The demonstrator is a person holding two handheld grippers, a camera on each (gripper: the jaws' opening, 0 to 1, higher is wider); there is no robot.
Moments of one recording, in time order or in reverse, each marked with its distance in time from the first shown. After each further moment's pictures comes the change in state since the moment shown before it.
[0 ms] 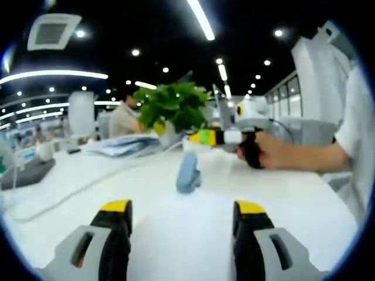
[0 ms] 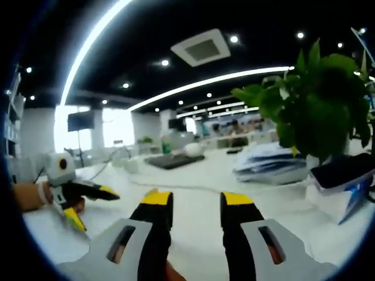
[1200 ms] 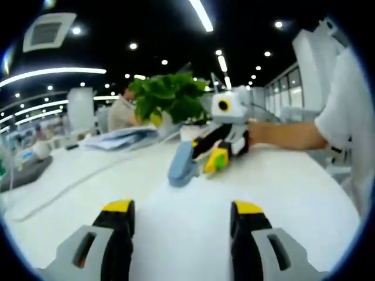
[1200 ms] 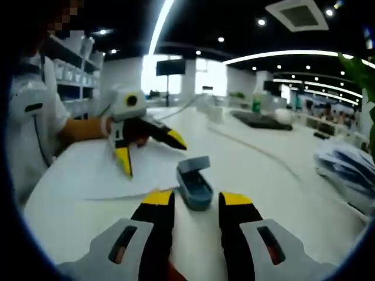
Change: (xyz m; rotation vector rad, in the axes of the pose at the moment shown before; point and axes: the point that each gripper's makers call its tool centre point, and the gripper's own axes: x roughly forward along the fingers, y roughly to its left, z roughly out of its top) left arm 0.010 -0.005 -0.009 0.011 0.053 -0.003; right arm 0.000 0.050 -0.068 -0.275 0.348 0.718
